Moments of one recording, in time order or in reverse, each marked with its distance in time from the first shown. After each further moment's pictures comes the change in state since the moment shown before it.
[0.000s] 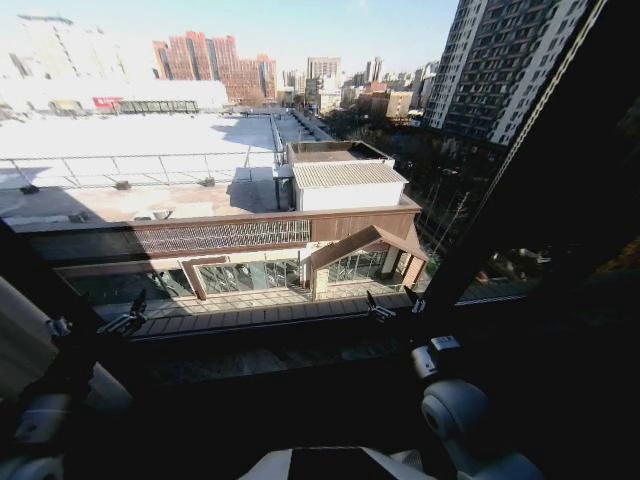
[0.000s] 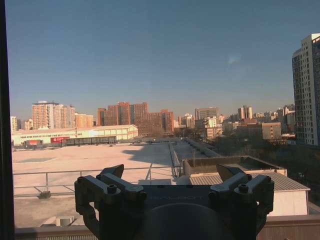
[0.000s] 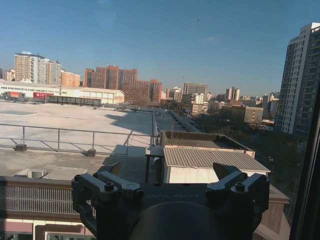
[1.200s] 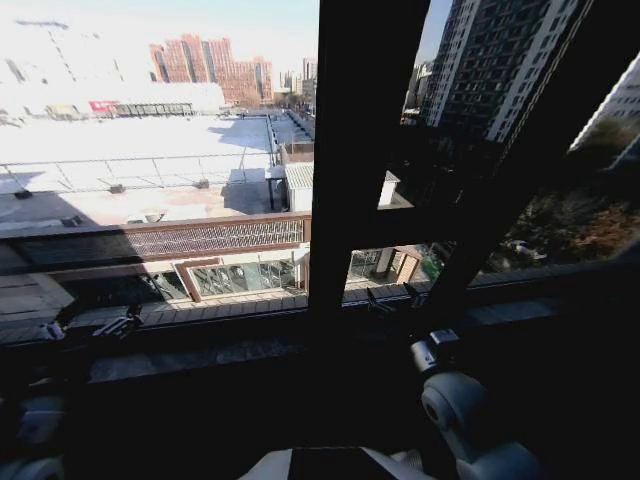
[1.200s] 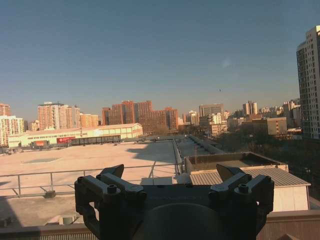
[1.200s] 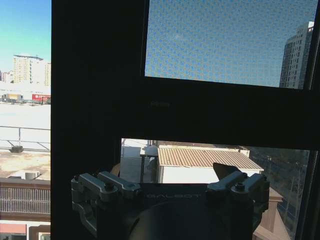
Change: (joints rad) left arm -0.009 -0.019 0.000 0.003 0.036 0.009 -0.009; right arm 0.041 -0.026 0.005 -0.030 0.035 -0.003 -0.004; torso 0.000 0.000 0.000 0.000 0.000
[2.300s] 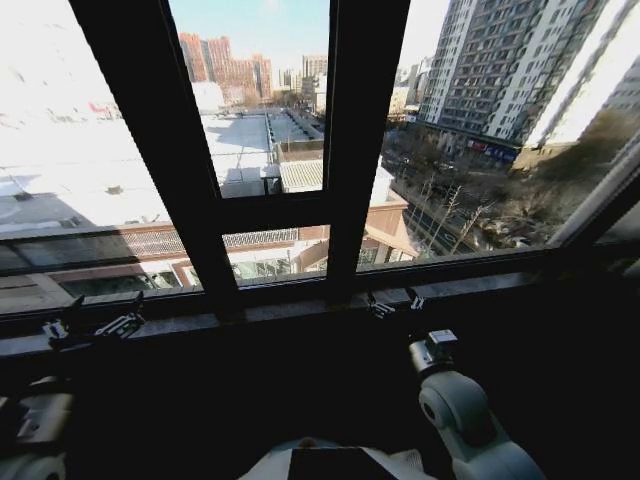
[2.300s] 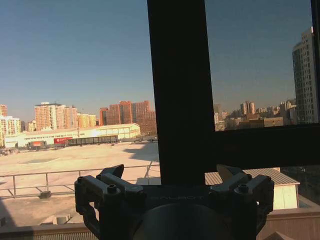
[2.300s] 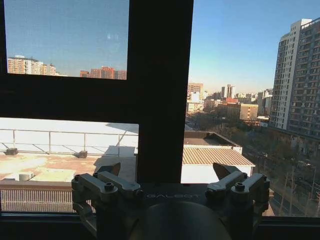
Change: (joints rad) left arm 0.004 0.009 0.005 0.000 -0.003 -0.003 -0.001; right arm 0.001 0.026 -0.010 -0.005 -0.007 0.002 0.010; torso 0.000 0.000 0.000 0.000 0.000
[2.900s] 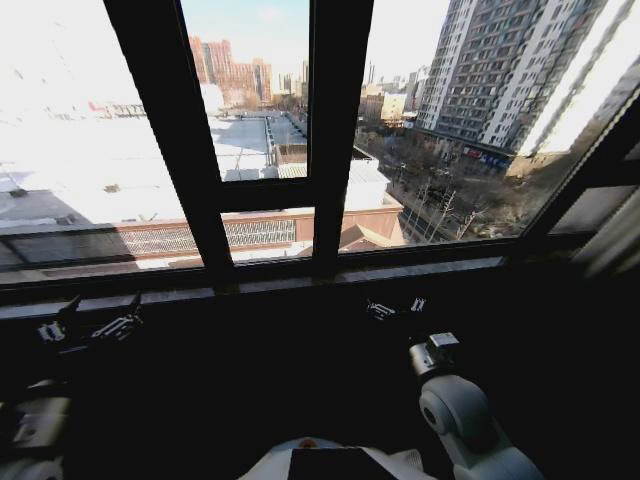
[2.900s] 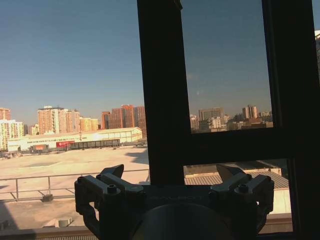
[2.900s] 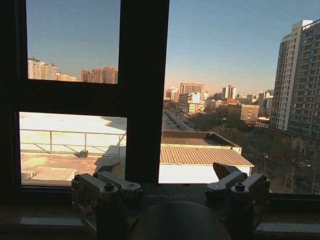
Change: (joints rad) left arm 0.017 -0.009 -0.008 0.000 -0.001 -0.032 0.006; right arm -0.031 0.007 0.000 0.023 -0.010 0.002 0.002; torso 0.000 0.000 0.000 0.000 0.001
